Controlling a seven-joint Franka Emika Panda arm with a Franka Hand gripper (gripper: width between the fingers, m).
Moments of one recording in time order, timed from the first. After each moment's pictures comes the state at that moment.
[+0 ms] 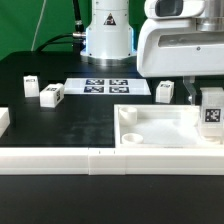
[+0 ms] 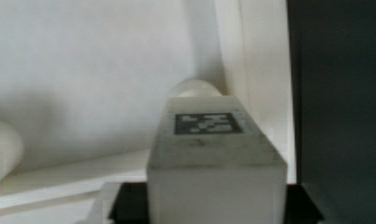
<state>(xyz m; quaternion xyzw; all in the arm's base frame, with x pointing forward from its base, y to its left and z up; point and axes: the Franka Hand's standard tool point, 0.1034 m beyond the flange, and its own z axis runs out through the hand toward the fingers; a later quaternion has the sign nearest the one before) 0.637 0.116 0.085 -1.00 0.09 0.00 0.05</state>
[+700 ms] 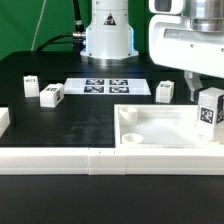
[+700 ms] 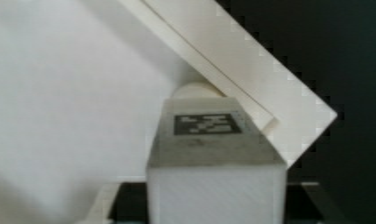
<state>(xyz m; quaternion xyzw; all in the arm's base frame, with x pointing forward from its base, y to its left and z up) 0.637 0.116 0.084 -0.85 0.52 0.02 0.04</state>
